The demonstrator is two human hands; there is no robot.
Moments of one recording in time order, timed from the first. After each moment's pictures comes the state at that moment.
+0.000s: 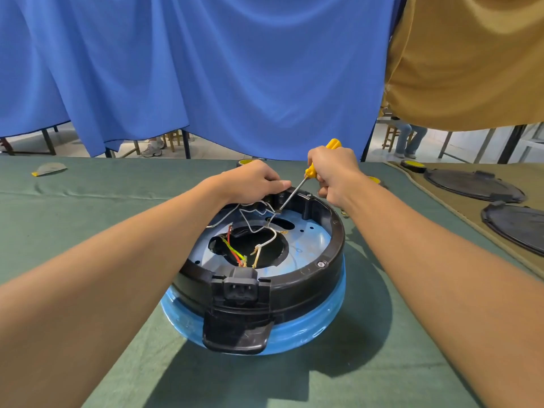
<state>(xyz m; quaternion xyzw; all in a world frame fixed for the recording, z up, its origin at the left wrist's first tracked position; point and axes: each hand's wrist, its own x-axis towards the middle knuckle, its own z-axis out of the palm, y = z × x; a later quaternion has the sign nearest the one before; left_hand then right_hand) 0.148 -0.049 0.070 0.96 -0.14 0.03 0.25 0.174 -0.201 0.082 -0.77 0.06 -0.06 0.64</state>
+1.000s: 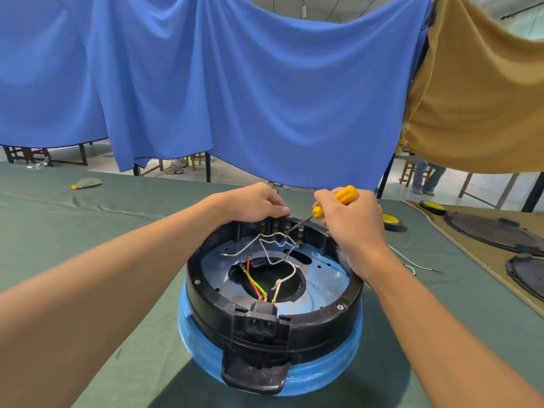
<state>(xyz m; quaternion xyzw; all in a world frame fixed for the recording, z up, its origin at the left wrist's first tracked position) 0.139 -0.021 0.088 0.95 -0.13 0.02 0.27 0.124 -0.199 0.067 -0.79 -0.12 -0.25 0.55</state>
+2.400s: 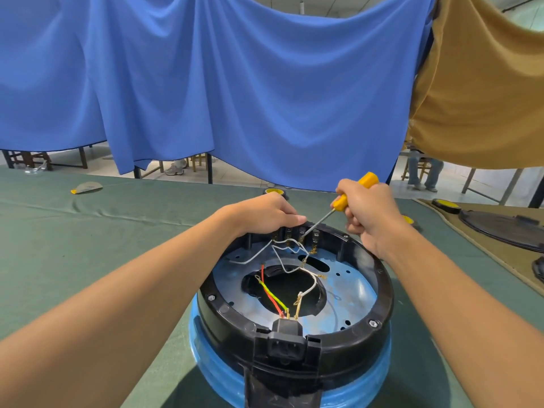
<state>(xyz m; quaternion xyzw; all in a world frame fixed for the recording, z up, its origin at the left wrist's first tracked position) 0.146 -0.018 0.073 0.94 -0.13 0.00 0.30 0.165 -0.195 0.081 -0.74 -0.02 -0.07 0.67</state>
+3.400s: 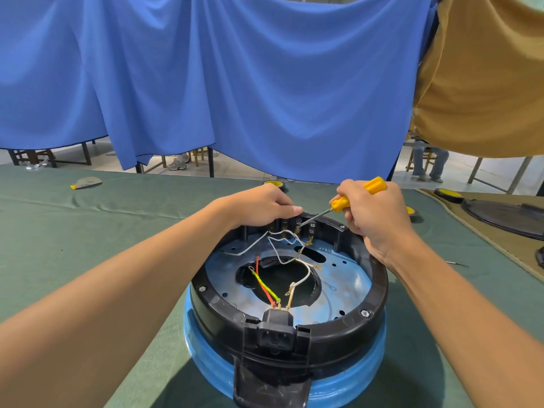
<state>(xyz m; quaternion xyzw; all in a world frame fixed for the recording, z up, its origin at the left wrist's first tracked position) 0.147 -0.017 0.071 0.95 -0.14 0.01 0.29 0.150 -0.206 0.064 -0.73 -0.07 -0.16 0.66</state>
